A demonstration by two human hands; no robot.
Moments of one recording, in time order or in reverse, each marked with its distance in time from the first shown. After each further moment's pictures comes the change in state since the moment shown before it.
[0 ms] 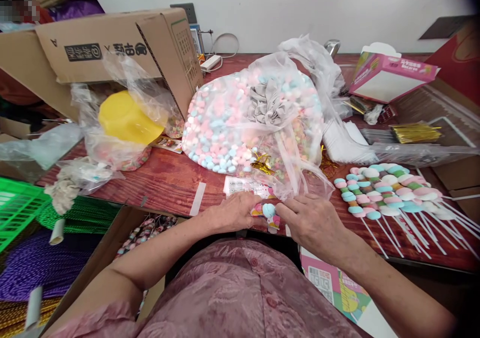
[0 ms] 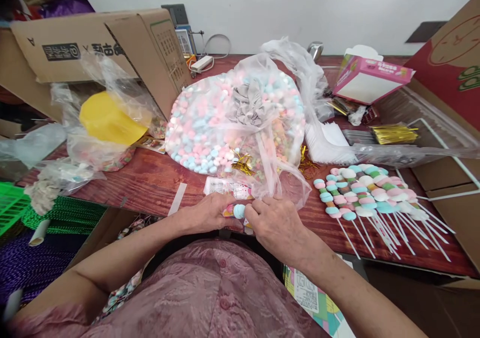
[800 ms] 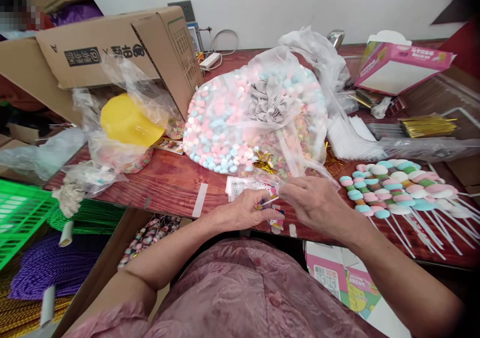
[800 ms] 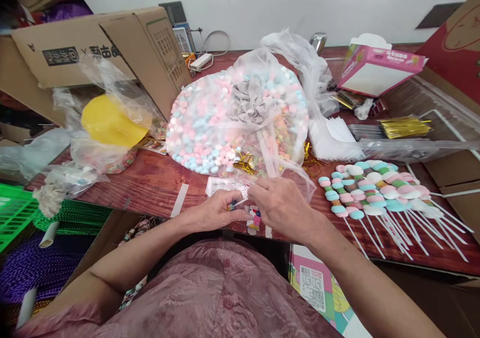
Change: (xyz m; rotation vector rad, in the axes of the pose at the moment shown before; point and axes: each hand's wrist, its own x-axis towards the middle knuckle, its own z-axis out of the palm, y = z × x) left_hand 0.011 0.013 -0.004 -0.434 -0.009 -0.046; right_hand 0.016 0.036 0.000 0.199 0.046 0.015
